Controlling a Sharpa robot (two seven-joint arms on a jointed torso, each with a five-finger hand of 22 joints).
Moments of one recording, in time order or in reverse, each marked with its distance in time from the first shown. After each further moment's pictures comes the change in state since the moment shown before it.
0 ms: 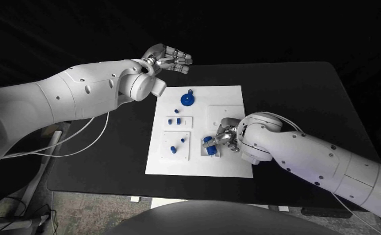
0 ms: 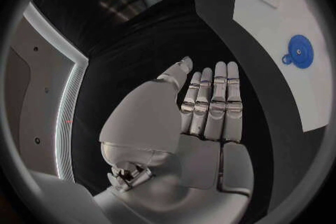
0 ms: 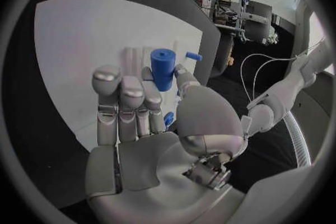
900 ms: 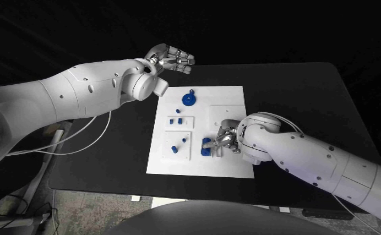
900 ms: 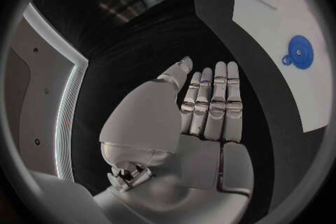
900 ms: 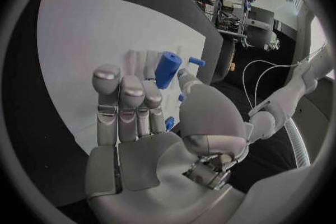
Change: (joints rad) left arm 0.001 0.003 0.000 -0.001 -0.010 0.004 -0.006; left_hand 0.000 0.000 0.000 0.000 0.002 0.000 0.000 0.000 0.000 0.000 0.000 0.000 0.000 0.000 0.000 0.000 0.000 0.000 0.000 0.000 0.000 0.000; right arm 0.000 0.018 -0.004 -0.025 -0.028 0.046 0.004; right_hand -0.023 -0.132 0.053 0.171 -0.134 0.018 -0.010 0.001 0.009 -0.004 -0.004 -0.011 -0.005 0.000 0.000 -0.012 0.005 0.000 0.000 0.000 -0.015 0.000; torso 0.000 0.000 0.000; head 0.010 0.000
